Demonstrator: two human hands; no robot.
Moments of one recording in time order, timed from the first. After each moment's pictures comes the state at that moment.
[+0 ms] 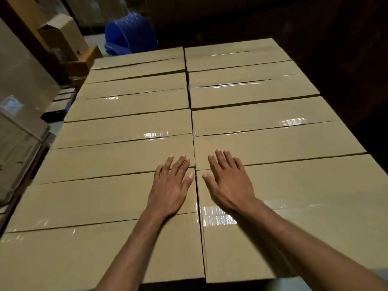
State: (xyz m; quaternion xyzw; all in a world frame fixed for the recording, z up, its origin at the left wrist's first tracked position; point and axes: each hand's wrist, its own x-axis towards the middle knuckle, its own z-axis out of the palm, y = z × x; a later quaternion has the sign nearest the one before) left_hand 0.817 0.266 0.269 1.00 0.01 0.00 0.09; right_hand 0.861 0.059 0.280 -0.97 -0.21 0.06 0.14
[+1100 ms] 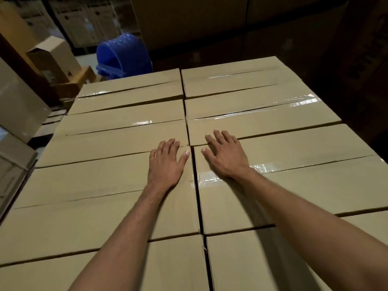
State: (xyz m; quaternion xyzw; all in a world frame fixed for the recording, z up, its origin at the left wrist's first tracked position) left_hand 1.054 0.334 0.266 0.99 0.08 0.03 0.10; right_hand 1.113 0.122 0.268 -0.97 -0.20 0.02 0.11
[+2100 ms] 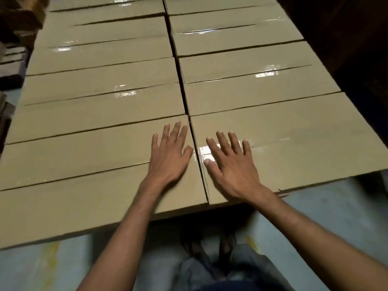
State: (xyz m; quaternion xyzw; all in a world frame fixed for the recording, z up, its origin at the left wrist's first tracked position) left_hand 0.748 0.252 0.289 0.98 0.00 -0.07 0.16; right_hand 0.732 0.042 0.291 -0.98 -0.15 0.10 0.10
